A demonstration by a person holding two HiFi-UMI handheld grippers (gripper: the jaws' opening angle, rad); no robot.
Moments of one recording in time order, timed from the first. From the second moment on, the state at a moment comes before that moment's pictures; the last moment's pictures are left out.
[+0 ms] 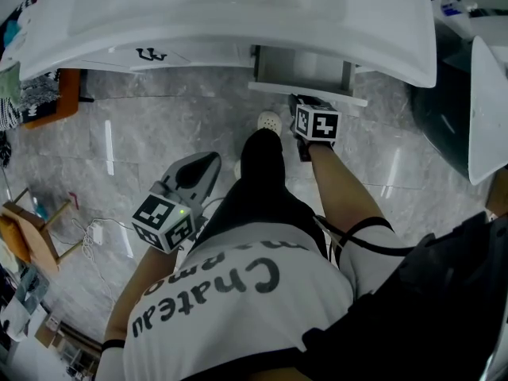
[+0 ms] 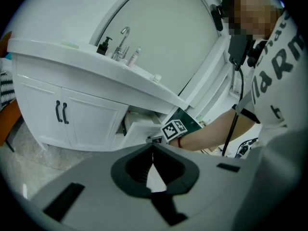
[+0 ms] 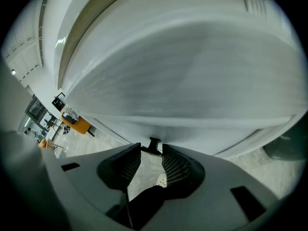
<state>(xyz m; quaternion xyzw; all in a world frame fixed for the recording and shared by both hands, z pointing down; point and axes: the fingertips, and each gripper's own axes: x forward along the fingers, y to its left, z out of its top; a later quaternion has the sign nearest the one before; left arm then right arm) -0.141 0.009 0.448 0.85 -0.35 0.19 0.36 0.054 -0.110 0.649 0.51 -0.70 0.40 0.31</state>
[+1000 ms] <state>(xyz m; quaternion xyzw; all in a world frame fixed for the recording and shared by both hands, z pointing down) -0.143 0.026 0.449 0.85 -0.35 0.19 0.35 0.054 -0.085 0.649 0.51 -0.70 0.40 0.31</state>
